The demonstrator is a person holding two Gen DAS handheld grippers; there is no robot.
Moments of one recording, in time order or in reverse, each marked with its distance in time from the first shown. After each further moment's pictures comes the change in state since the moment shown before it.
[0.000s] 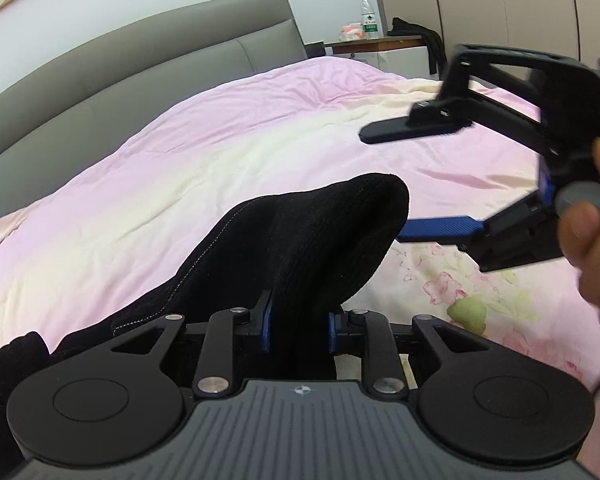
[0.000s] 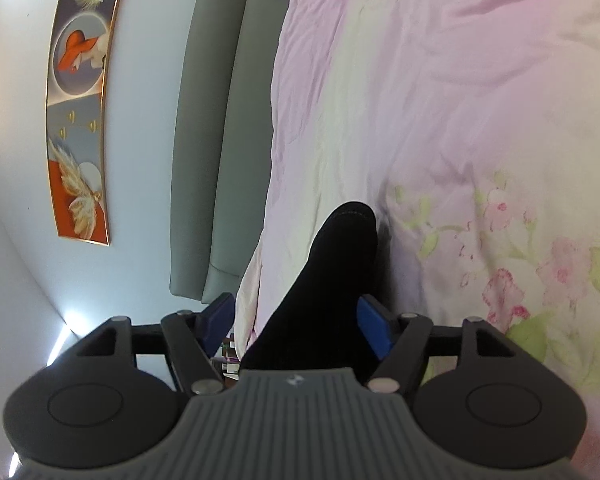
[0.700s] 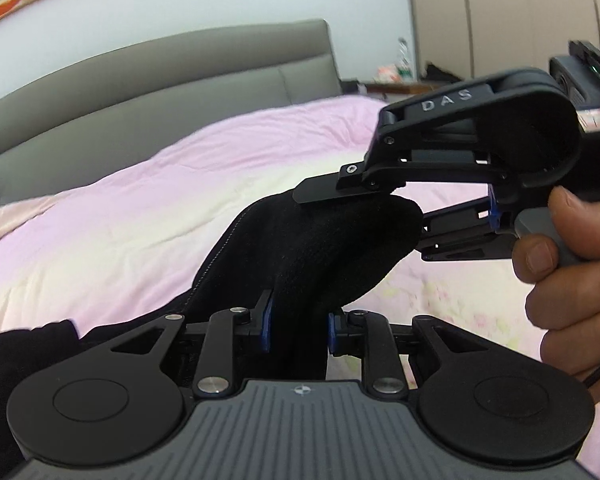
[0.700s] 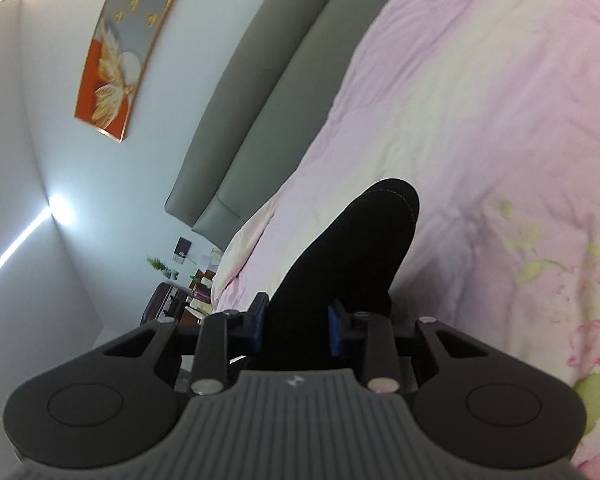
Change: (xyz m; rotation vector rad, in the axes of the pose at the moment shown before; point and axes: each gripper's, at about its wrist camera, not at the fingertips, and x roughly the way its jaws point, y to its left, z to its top) left arm -0.051 0.037 -0.003 -0.195 -0.110 0.033; right arm 0.041 0.093 -0.041 -0.417 0.125 -0.014
